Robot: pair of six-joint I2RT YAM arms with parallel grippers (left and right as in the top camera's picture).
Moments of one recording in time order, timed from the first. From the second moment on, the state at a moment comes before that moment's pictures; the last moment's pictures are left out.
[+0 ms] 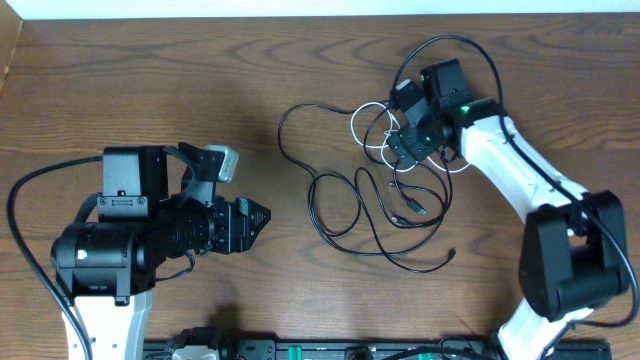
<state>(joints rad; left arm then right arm) -0.02 1.03 1.29 -1.37 0.53 0.04 0.29 1.88 1.33 -0.57 -0.09 -0.36</state>
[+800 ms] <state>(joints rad) -0.02 1.03 1.29 -1.37 0.53 0.04 0.29 2.05 1.33 -0.29 -0.16 -0.24</state>
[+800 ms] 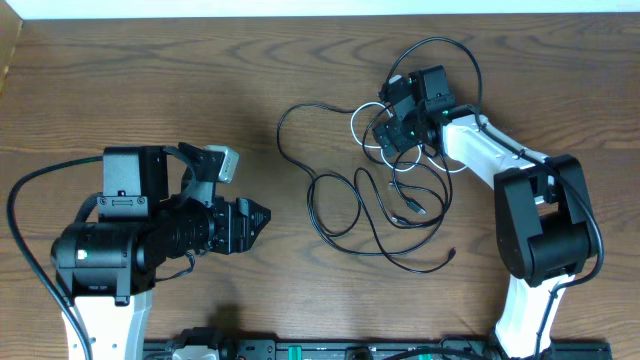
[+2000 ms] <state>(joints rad) -0.02 1.03 1.29 -1.37 0.53 0.04 0.34 2.05 1.33 -0.42 -0.19 -0.04</state>
